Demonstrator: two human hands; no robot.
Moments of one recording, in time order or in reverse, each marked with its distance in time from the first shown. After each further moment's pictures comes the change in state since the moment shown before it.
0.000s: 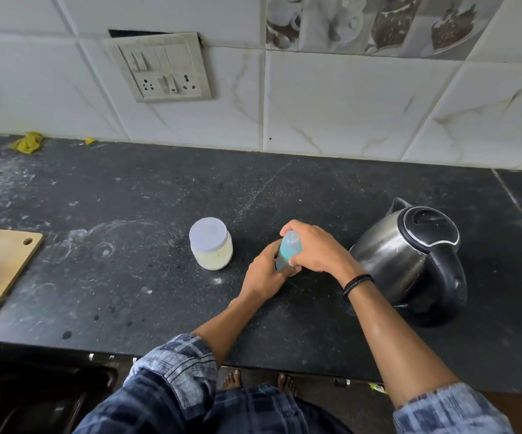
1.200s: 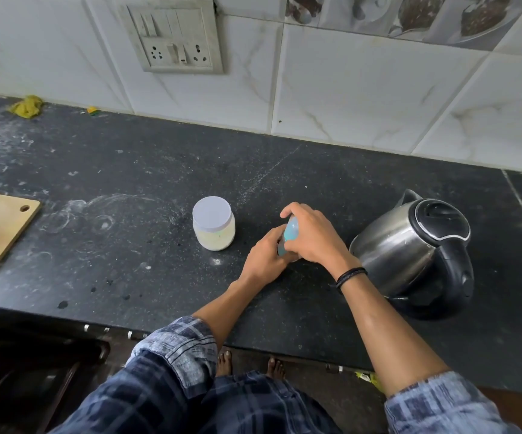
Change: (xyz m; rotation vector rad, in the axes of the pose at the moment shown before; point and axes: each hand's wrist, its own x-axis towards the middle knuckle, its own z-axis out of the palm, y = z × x) left_hand 0.001 -0.004 0.001 0.004 0.022 0.068; right_hand -0.003 -0.014 0.015 -0.050 0.142 -0.065
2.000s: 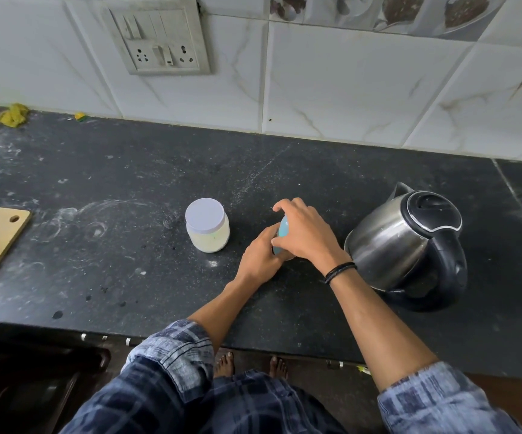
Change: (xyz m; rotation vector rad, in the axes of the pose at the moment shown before) left_hand 0.001 -0.001 -0.001 0.015 0.002 0.023; right_hand 0.003 -0.007 0.005 -0.120 0.045 0.018
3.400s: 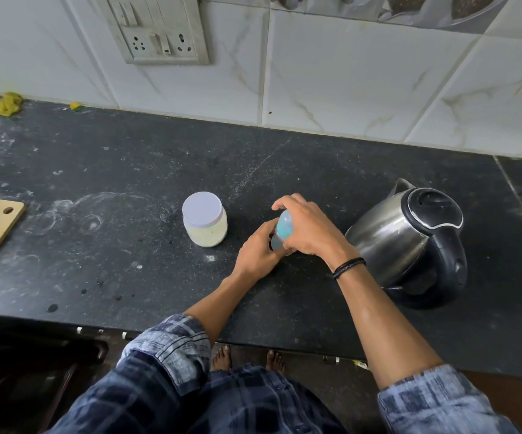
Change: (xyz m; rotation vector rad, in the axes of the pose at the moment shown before) left_hand -0.001 -0.003 0.001 -0.012 -0.017 -0.021; right_hand -0.005 0.007 -0.016 0.111 -0.130 -0.034
